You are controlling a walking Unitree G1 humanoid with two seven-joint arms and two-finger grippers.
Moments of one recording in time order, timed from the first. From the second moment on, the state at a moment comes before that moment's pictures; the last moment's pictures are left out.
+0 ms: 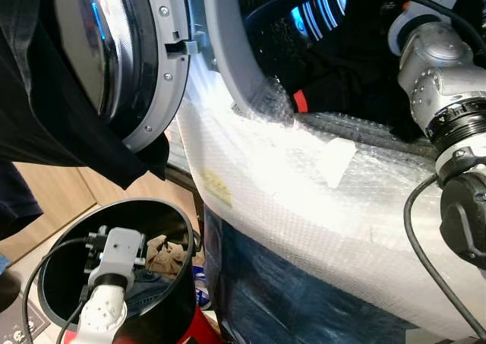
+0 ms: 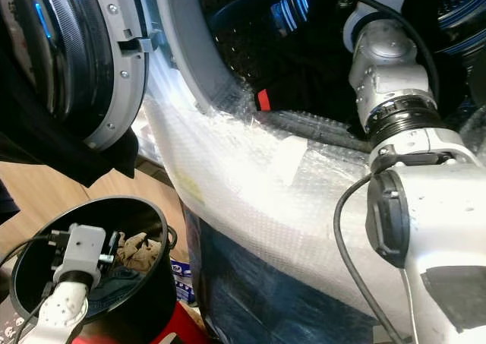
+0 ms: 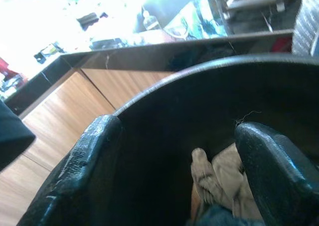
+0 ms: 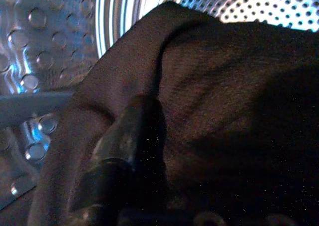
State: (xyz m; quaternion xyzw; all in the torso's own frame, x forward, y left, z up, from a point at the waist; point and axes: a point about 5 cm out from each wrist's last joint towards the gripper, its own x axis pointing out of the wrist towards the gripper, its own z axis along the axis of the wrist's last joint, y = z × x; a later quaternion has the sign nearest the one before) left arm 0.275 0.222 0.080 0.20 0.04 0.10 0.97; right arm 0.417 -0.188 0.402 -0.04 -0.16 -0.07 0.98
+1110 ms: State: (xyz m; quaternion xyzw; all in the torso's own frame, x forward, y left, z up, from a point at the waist) left arm 0.278 0.221 0.091 0.15 0.03 0.11 0.98; right arm 0.387 -0.193 0.478 0.02 -0.32 -0.07 0.94
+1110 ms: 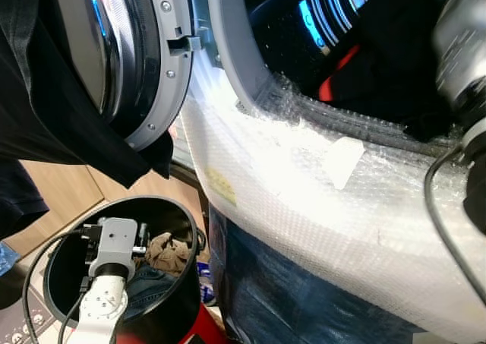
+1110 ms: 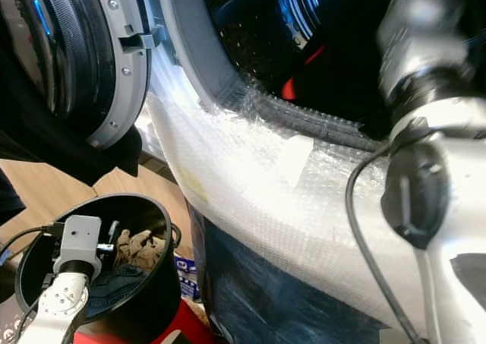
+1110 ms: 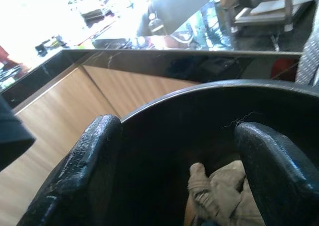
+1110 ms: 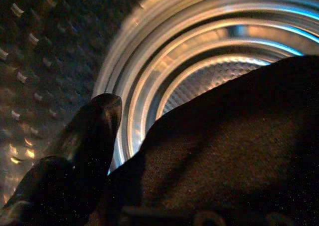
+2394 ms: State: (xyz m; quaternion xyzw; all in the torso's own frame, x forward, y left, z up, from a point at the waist) left arm 0.275 0.207 0.079 0.14 0.04 0.09 0.98; right arm 0.331 -0.196 0.385 0.02 -0.16 0.01 0.99
